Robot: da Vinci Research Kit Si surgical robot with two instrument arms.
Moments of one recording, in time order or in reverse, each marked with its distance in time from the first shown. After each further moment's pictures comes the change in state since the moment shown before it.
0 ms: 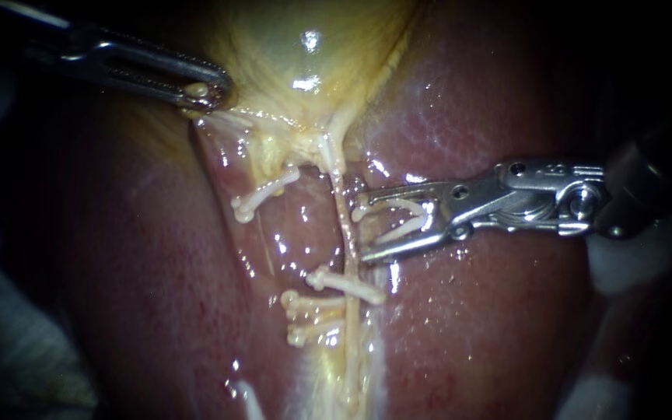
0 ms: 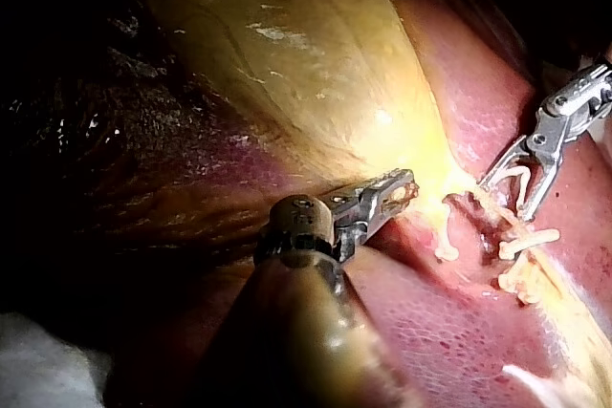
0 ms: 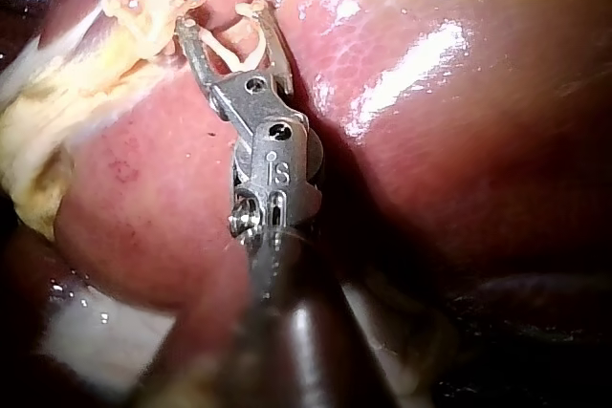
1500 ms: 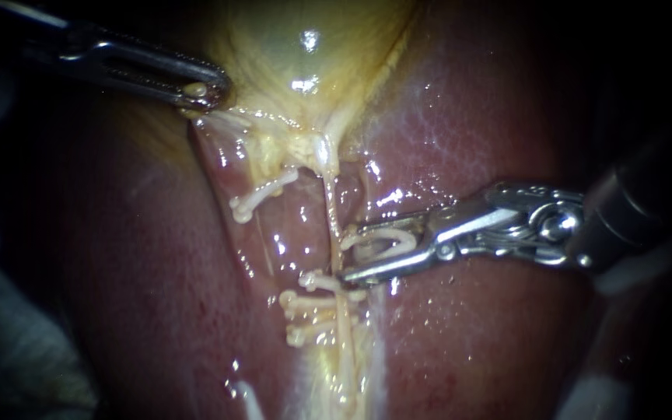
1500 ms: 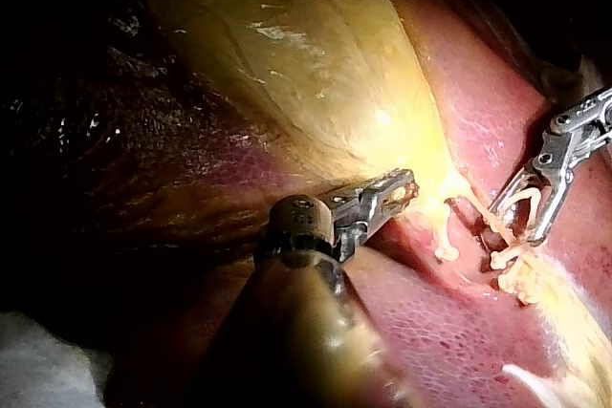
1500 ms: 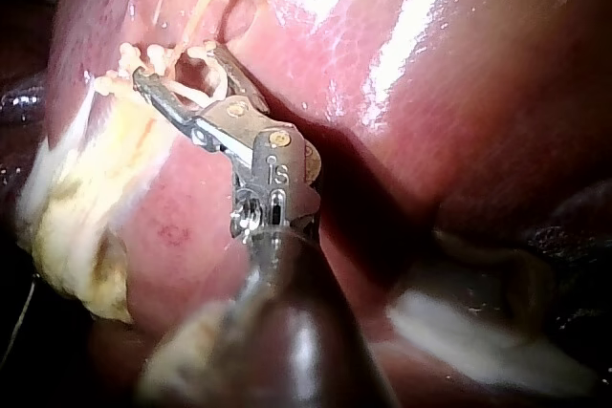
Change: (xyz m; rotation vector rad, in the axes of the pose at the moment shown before) right arm -0.001 -0.002 0.003 0.062 0.016 0.355; left arm 0.000 0.000 0.000 0.001 0.001 -0.001
